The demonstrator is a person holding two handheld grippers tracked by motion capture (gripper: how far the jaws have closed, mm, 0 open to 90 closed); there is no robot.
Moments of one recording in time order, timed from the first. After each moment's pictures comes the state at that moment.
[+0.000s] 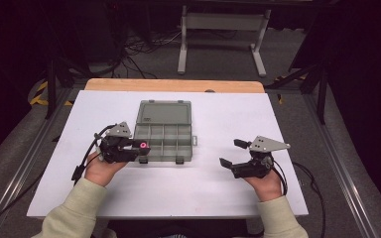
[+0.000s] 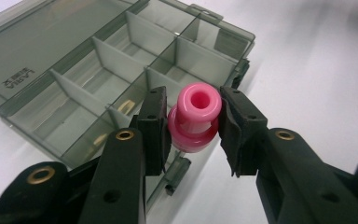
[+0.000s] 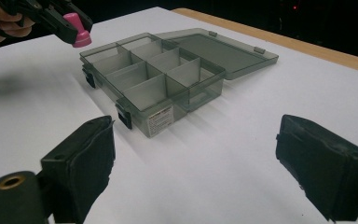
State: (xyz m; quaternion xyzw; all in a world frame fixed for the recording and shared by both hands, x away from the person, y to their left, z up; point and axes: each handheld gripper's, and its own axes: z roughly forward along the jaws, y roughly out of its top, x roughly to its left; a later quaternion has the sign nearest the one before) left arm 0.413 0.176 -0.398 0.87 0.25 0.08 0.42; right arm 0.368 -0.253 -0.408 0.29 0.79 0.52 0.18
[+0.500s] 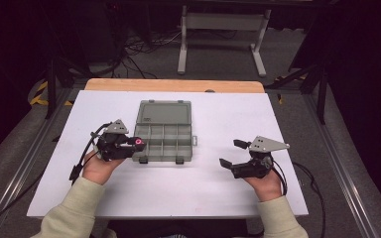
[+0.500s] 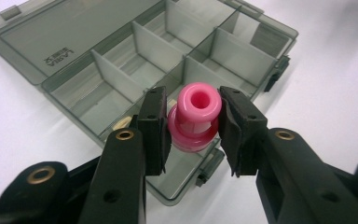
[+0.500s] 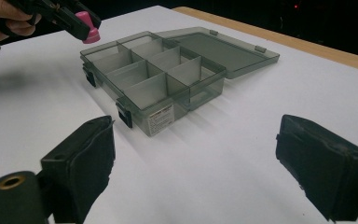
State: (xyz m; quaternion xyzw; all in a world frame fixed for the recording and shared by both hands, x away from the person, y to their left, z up) left arm 0.420 0.184 -0.403 0.86 0.31 0.11 0.40; right arm 0.369 -0.253 -0.408 0.29 0.79 0.51 0.18
